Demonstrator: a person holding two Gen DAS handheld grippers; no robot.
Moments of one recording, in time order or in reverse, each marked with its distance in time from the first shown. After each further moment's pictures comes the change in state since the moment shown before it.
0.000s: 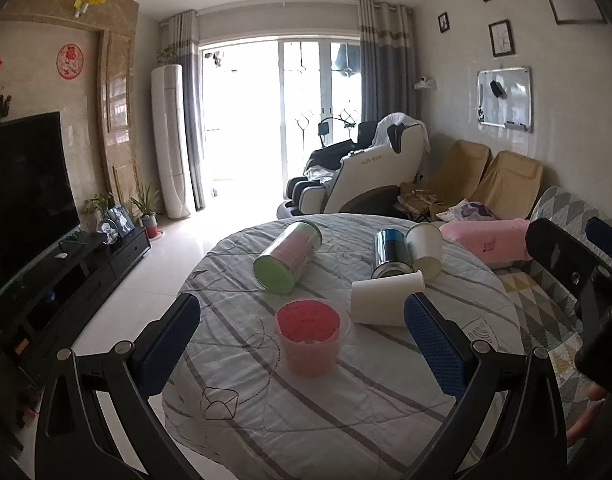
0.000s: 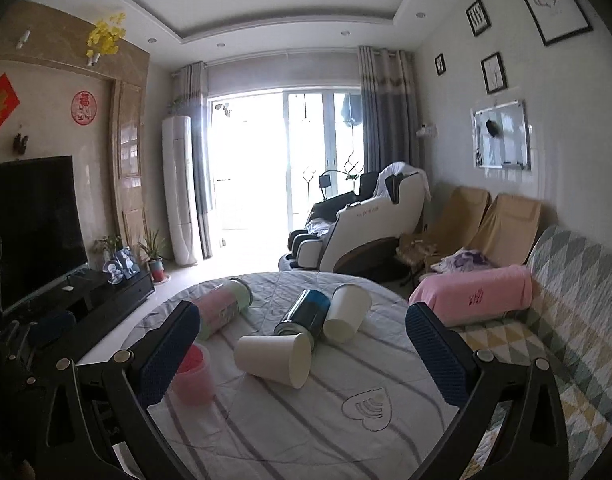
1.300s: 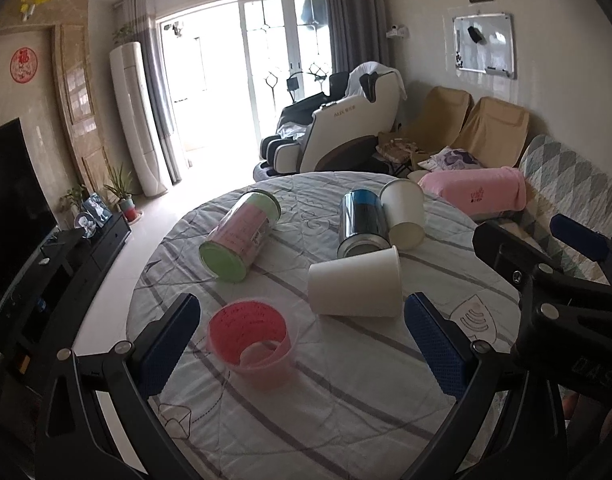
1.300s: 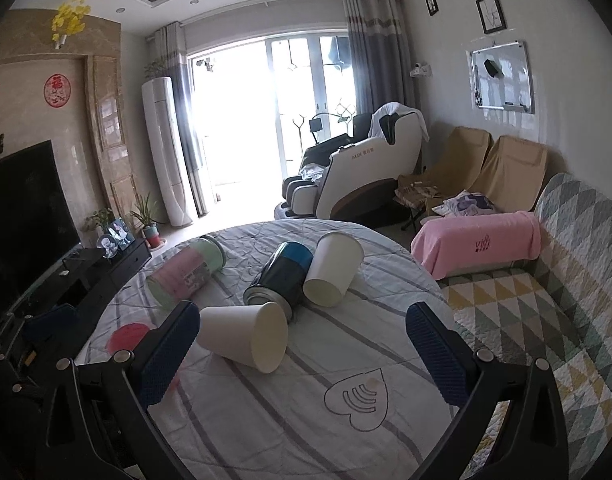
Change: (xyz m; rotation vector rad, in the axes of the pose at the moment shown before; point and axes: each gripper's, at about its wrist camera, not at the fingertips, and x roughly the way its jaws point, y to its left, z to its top) left arm 0.059 -0.049 0.015 0.111 0.175 -0.052; right arm 0.070 -0.046 -0.009 0.093 0.214 0.006
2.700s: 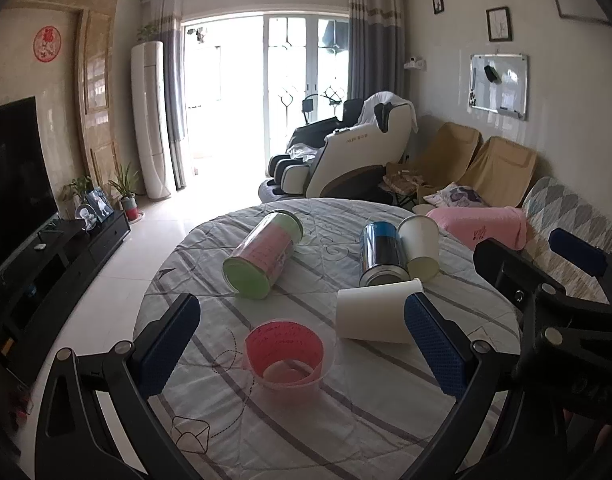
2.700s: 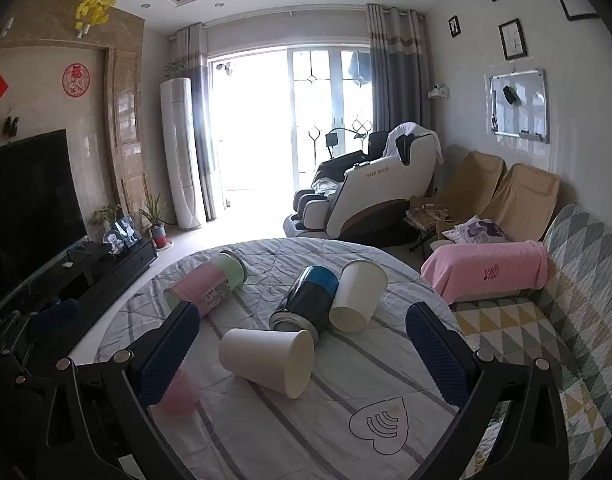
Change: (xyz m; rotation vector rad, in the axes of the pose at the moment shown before) left arm -0.015 0.041 0.000 -0.110 -0.092 -0.020; right arm -0.003 0.043 0.016 -0.094 -0.053 0.014
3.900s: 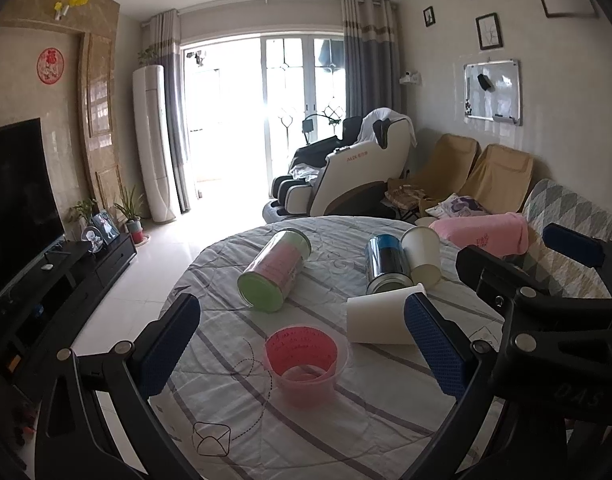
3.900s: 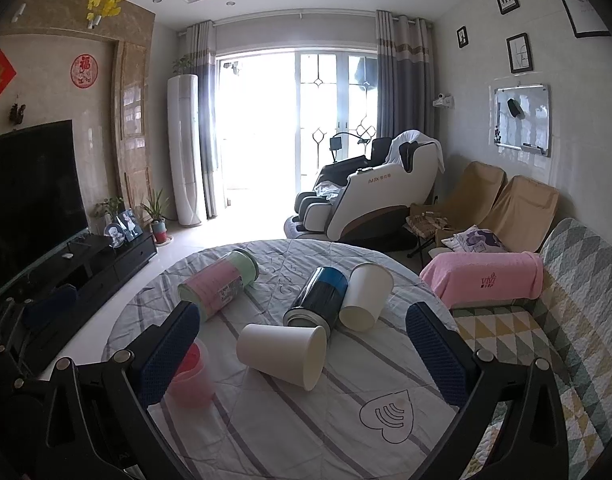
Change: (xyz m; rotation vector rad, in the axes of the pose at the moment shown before) left arm -0.022 0.008 -0.006 0.039 -0.078 0.017; right arm -0.012 0.018 -0.002 -0.033 -0.001 -0.008
